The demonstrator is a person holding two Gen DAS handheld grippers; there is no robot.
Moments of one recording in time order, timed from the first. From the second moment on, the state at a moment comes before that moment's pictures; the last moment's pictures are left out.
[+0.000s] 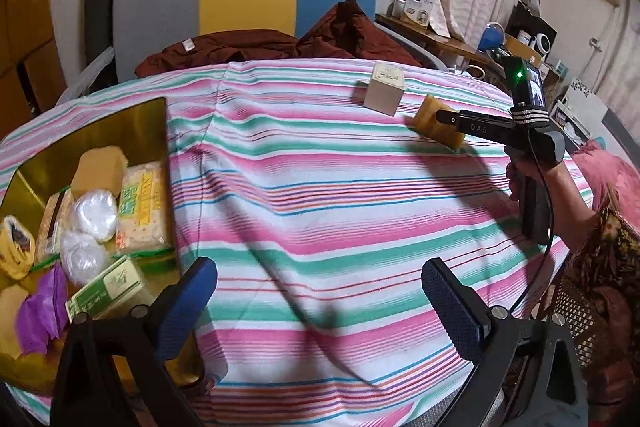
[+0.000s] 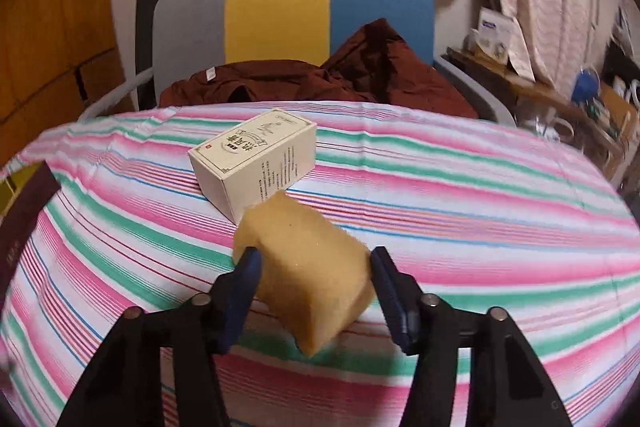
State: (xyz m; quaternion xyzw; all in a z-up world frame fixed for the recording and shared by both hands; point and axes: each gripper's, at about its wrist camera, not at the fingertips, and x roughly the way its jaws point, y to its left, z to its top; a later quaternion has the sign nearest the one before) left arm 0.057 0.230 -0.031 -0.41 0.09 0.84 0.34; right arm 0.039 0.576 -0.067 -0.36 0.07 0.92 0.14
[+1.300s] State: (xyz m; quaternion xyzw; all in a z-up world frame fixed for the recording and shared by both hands) left arm -0.007 0.359 -0.035 -0.41 0.15 0.83 0.35; right arm 0.063 0.589 -0.079 -0.35 0.13 0.89 0.28
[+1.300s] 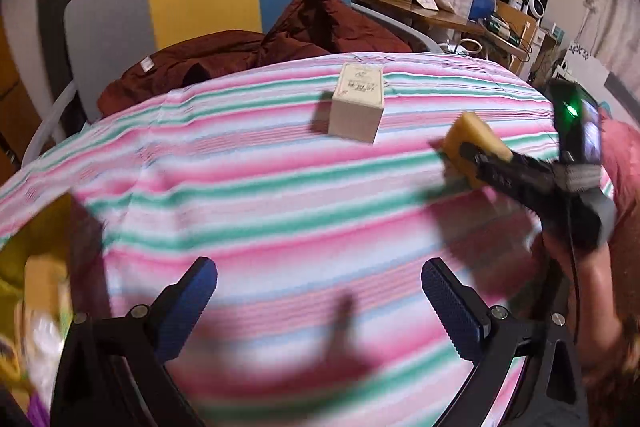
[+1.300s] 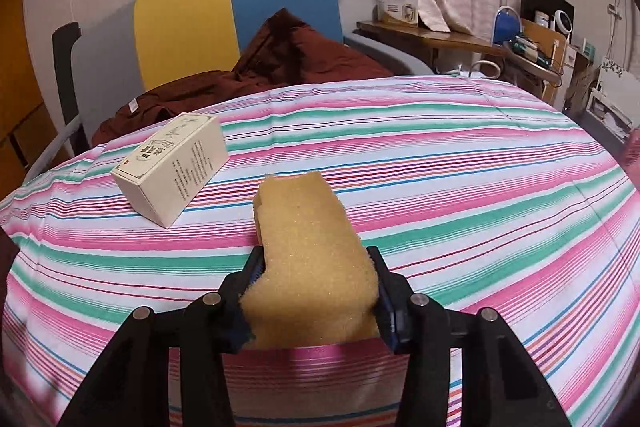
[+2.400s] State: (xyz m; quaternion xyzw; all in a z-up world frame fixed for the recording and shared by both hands) left arm -0.102 0.525 -0.073 -0.34 0.19 0.84 0.37; right arm 0.059 0.578 -0.085 -0.33 0.09 0.89 0.31
